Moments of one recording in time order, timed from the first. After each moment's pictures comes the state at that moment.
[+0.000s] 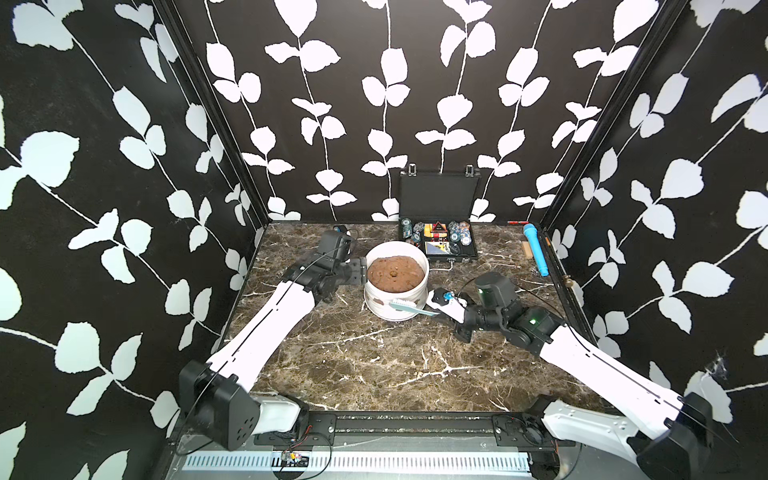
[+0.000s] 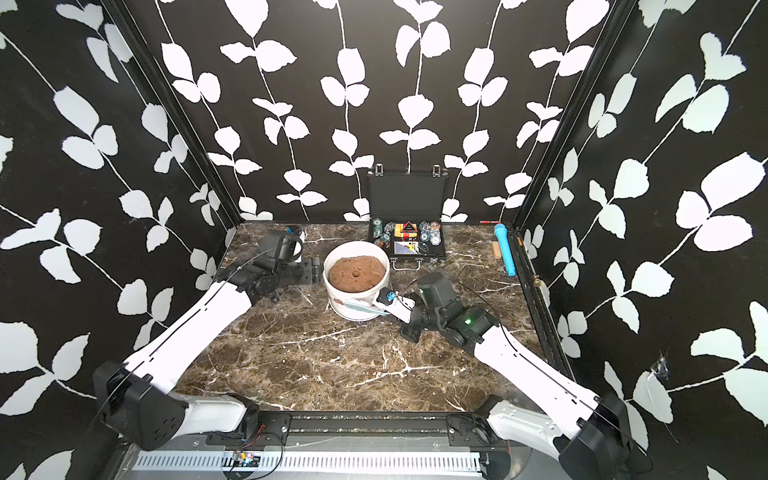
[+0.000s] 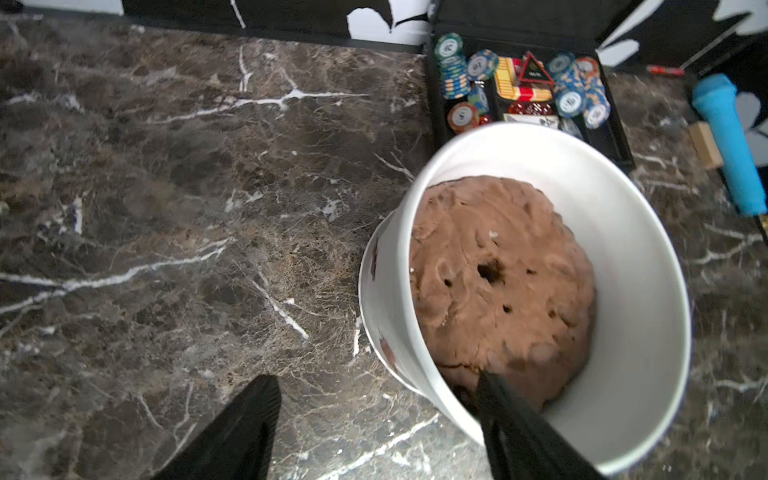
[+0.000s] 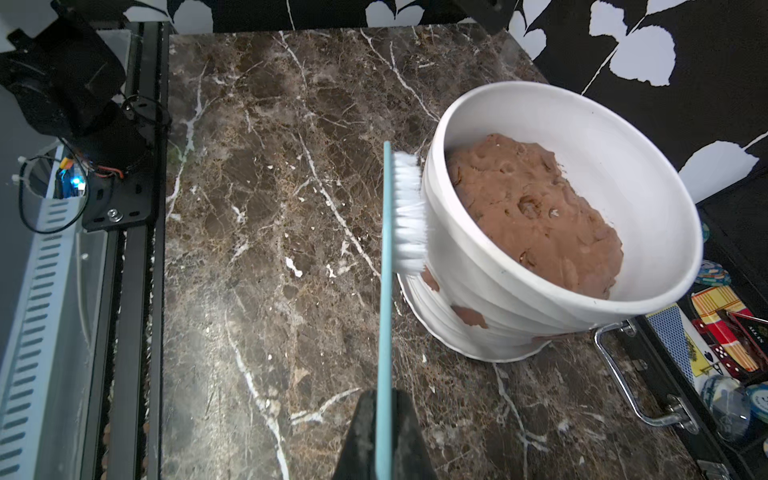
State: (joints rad) left arm -0.46 1.37 1.27 -0.70 -0.12 -0.41; right arm 0.71 1.09 0.89 -0.45 -0.43 -0.45
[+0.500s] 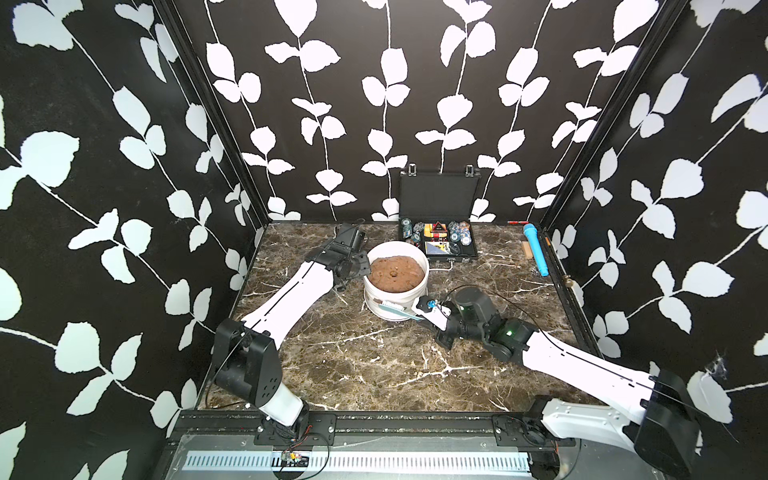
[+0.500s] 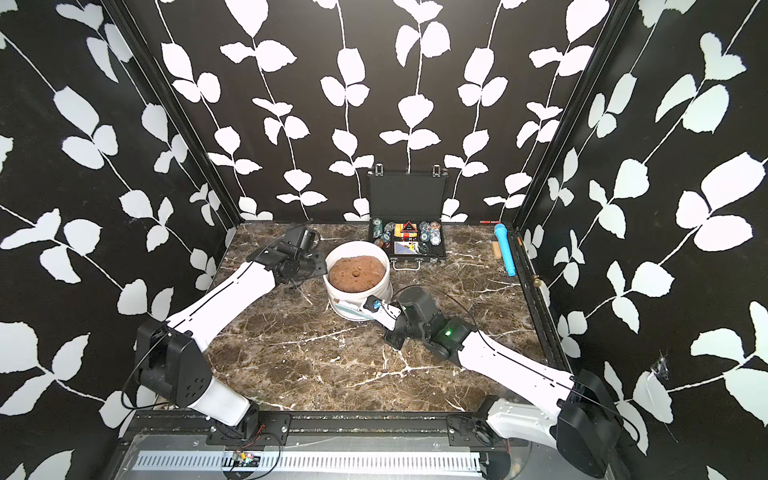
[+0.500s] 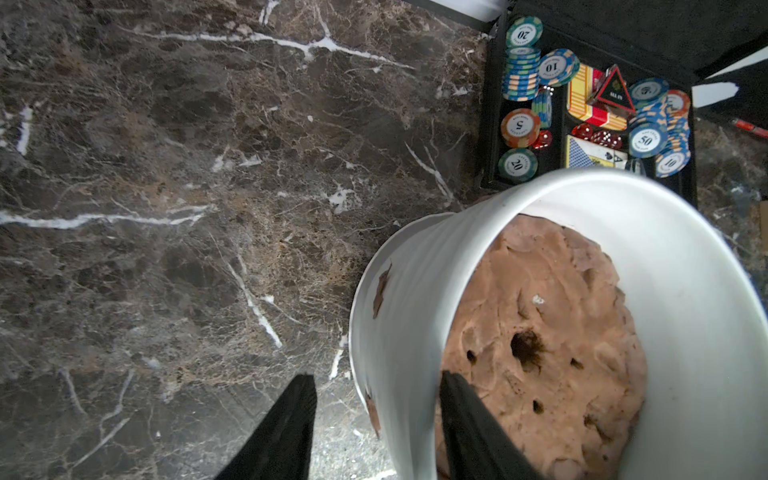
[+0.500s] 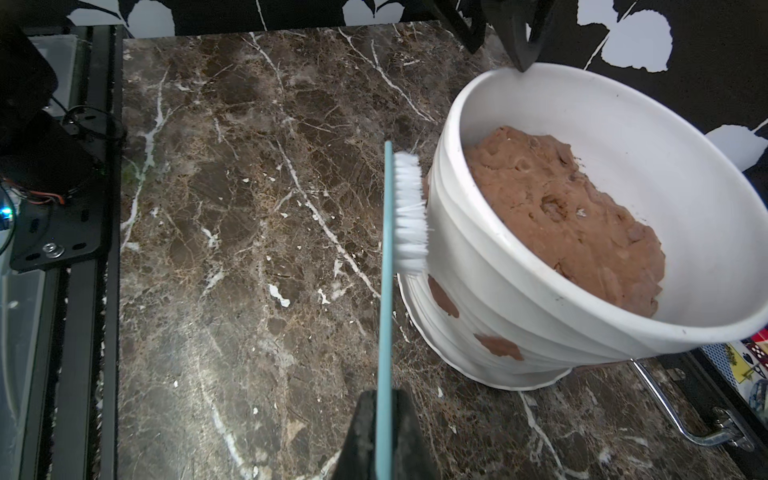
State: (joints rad) left arm -0.46 1.57 1.36 -0.71 -0.15 -0.60; right arm 0.86 1.16 0.77 -0.20 -0.24 -0.31
